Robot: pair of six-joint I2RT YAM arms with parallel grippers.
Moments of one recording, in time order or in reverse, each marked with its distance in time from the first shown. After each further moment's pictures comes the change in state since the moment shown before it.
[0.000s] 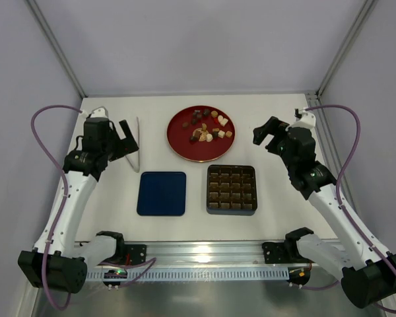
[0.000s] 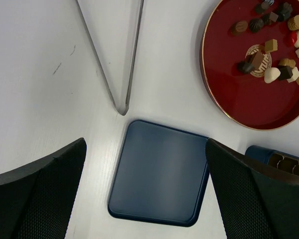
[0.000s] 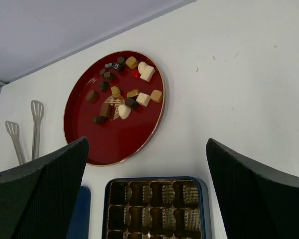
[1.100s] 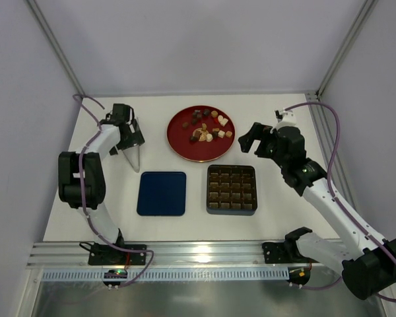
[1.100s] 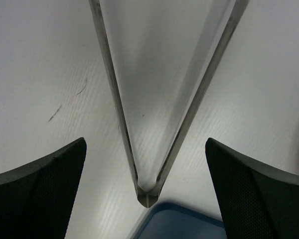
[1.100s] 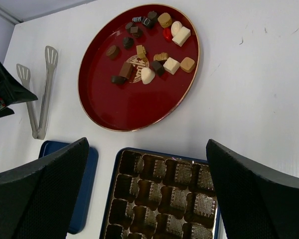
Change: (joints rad) left arm 0.066 0.722 0.184 0.159 -0.128 -0.004; right arm 0.059 0.070 0.000 0.000 -0.163 -0.060
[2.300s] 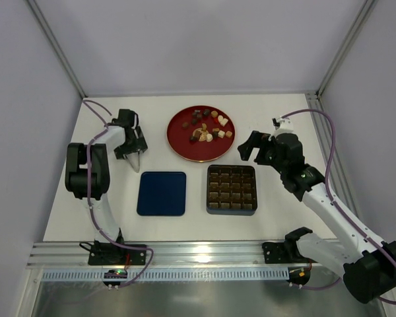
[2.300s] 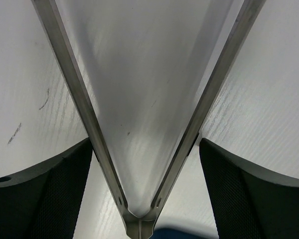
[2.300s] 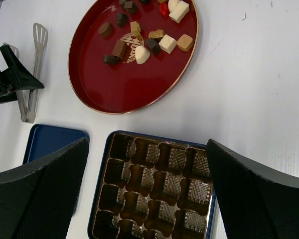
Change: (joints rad) left arm 0.005 0.143 -0.011 0.063 0.060 0.016; right arm 0.006 -0.030 -0.086 0.007 -0.032 -0.016
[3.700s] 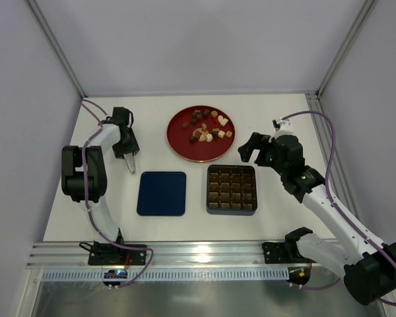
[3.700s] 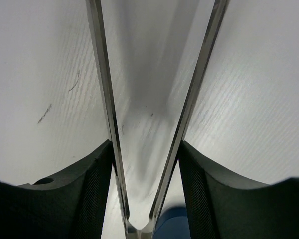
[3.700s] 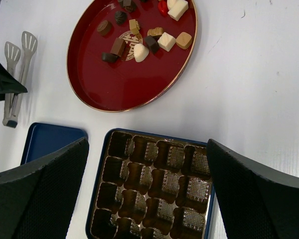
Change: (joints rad) left arm 0.033 -0.027 0.028 -0.103 0.013 0.024; right arm 0.000 -0.019 -0.021 0.005 0.001 -0.002
